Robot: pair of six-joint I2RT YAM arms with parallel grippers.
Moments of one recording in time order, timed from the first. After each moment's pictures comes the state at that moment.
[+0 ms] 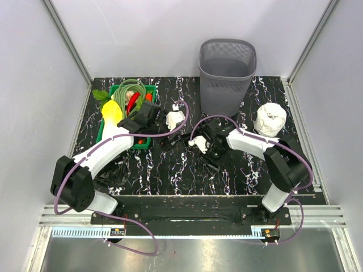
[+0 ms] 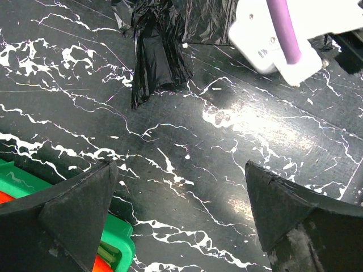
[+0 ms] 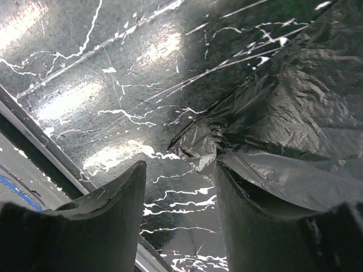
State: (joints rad) left arm -0.53 1.43 1.09 -0.49 0.41 0.46; right arm 0.63 1.70 1.05 -0.76 -0.30 -0.40
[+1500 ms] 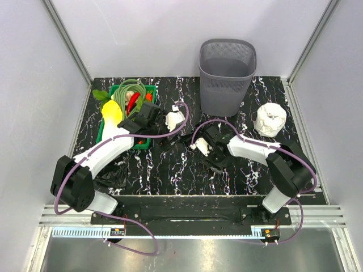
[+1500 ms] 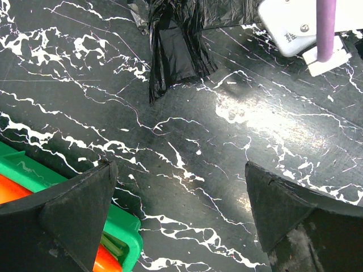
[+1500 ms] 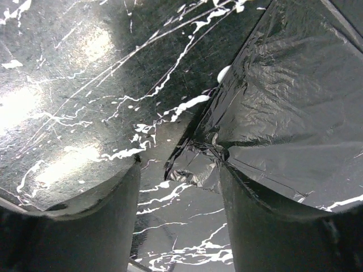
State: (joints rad) left arm -0.53 1.43 1.07 -0.48 0.35 0.47; right arm 0.70 1.64 0.94 -0.65 -0.02 -0.35
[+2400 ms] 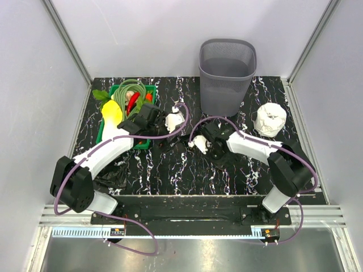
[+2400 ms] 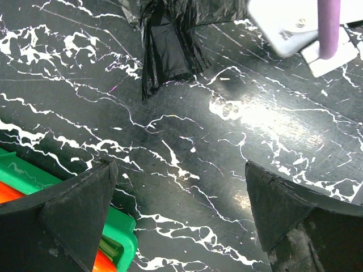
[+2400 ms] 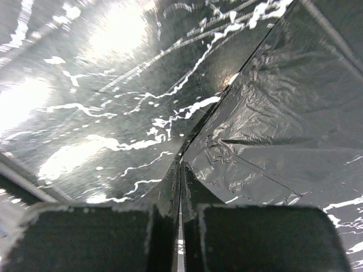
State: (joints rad) left arm -0.53 1.43 1.05 -0.48 0.37 0.48; right arm 0.70 1.65 0.98 -0.70 -0.06 -0.38
